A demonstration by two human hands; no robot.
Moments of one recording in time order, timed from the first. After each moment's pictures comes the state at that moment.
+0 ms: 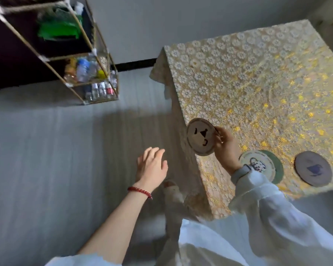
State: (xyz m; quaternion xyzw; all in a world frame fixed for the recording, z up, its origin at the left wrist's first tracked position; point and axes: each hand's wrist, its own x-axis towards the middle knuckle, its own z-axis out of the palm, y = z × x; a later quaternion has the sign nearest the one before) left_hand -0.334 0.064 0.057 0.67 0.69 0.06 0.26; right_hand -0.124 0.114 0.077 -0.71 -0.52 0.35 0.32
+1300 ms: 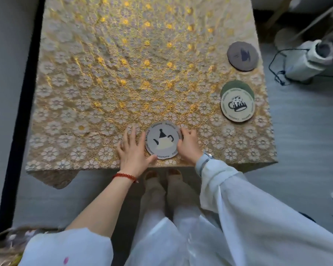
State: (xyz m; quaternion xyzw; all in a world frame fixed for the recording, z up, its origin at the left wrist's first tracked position) left_hand -0.245 0.429 -0.023 0.95 0.14 -0.23 0.18; right_hand -0.180 0.276 0.003 -0.89 0.07 0.33 0.31
